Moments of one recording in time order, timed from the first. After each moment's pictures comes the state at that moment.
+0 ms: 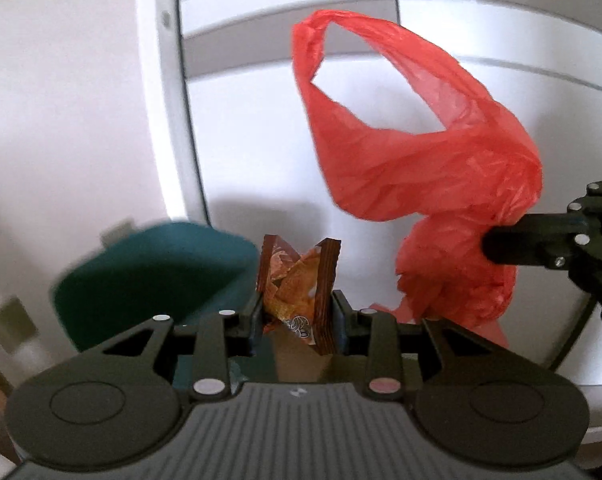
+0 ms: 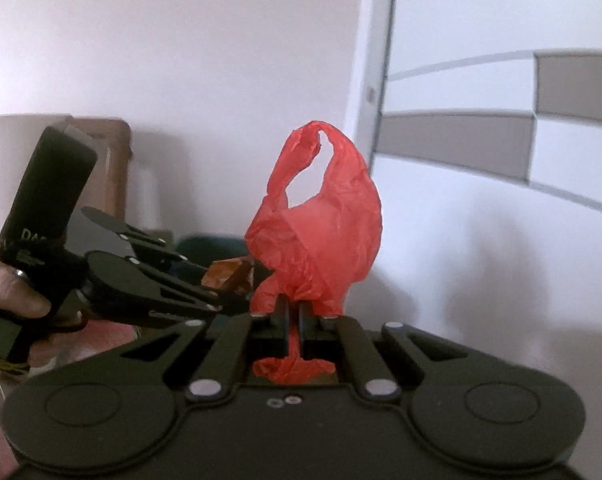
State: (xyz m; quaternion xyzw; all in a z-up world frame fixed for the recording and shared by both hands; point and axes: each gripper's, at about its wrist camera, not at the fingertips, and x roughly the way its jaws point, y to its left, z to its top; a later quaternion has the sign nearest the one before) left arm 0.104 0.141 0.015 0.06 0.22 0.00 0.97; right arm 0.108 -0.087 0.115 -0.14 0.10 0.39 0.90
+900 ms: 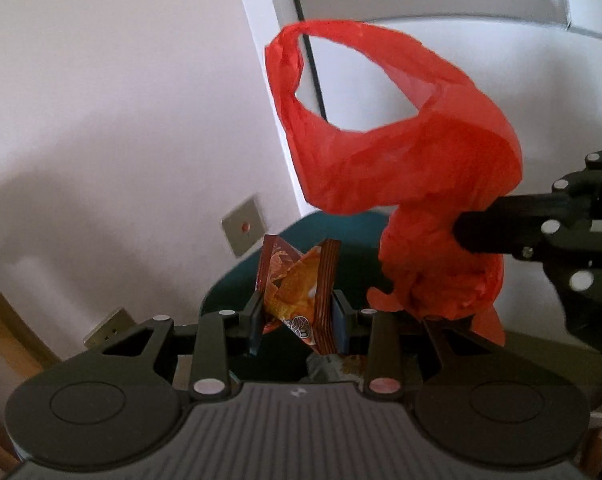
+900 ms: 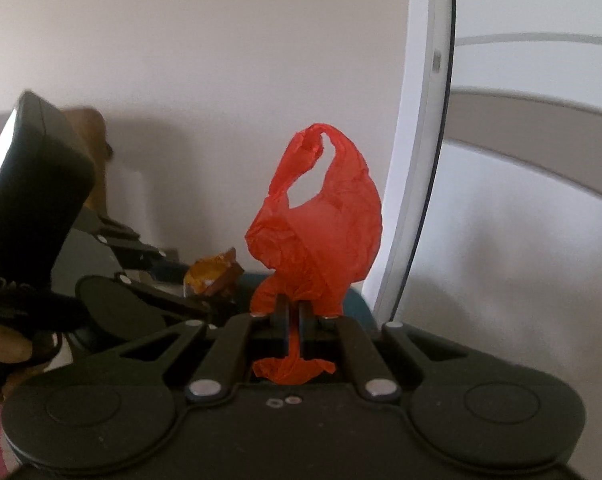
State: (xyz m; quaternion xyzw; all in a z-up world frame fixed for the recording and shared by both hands) left arm 0.203 0.260 0.032 0.09 0.31 0.11 0.94; right arm 0.211 0.110 0.117 -0.15 0.18 0.39 0.89
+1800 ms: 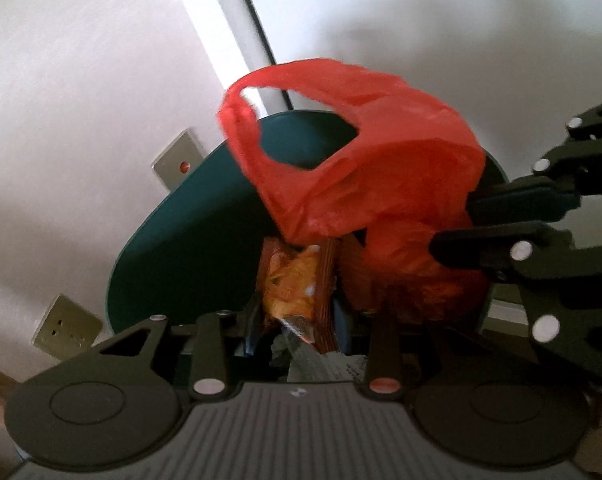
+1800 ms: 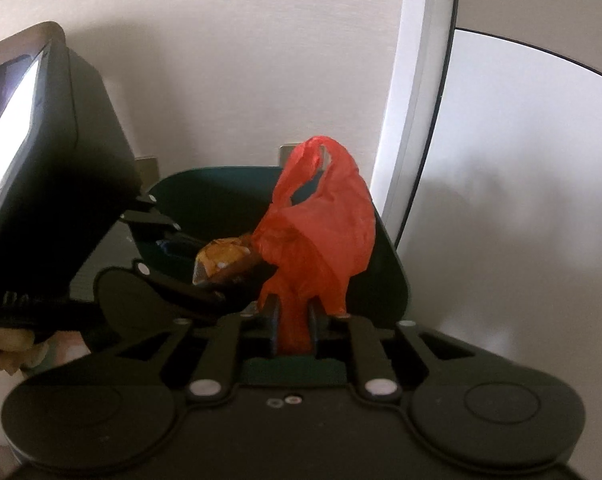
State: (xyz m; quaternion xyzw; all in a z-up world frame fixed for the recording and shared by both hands) left arm 0.263 0.254 -0.027 0.14 0.42 0.07 0.90; right arm 0.310 0.167 0.083 -0.18 0.30 0.37 0.86
